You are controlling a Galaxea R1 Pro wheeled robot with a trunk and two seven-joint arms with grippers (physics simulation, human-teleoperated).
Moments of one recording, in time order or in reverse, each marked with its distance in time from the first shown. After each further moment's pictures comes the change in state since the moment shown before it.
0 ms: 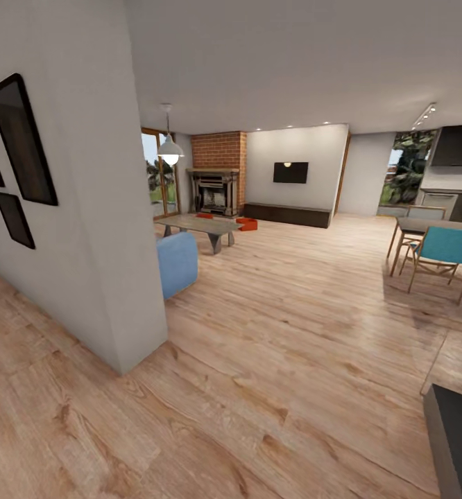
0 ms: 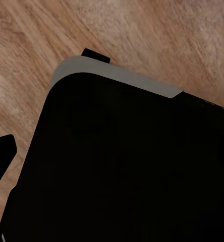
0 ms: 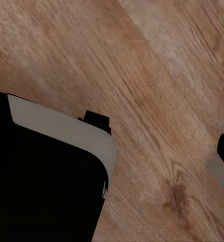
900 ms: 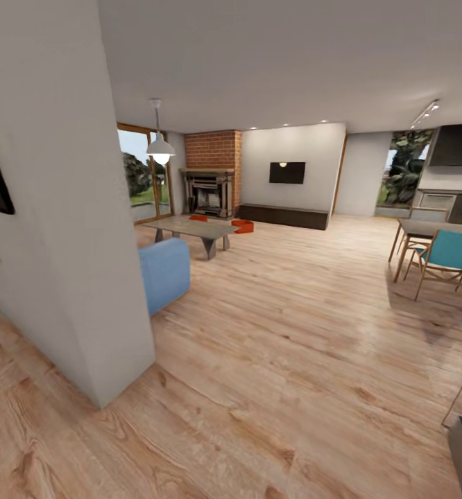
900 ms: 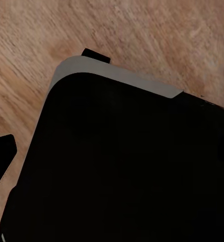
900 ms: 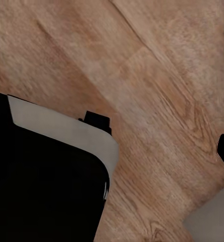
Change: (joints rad) left arm 0.000 0.000 0.002 0.000 0.000 0.000 0.000; right arm 0.000 0.002 -0.005 0.000 -0.003 -0.001 -0.004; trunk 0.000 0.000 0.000
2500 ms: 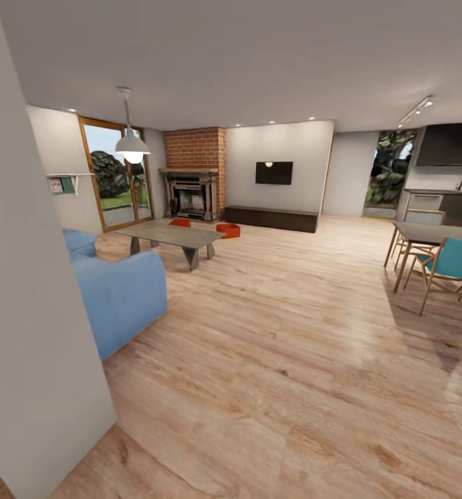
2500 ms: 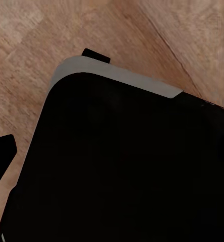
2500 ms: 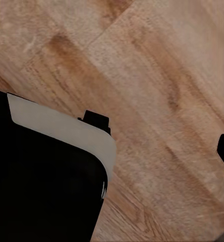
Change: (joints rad) left arm 0.000 0.000 0.000 0.000 0.000 0.000 0.000; right arm 0.000 -0.002 0.006 0.000 0.011 0.000 0.002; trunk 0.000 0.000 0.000
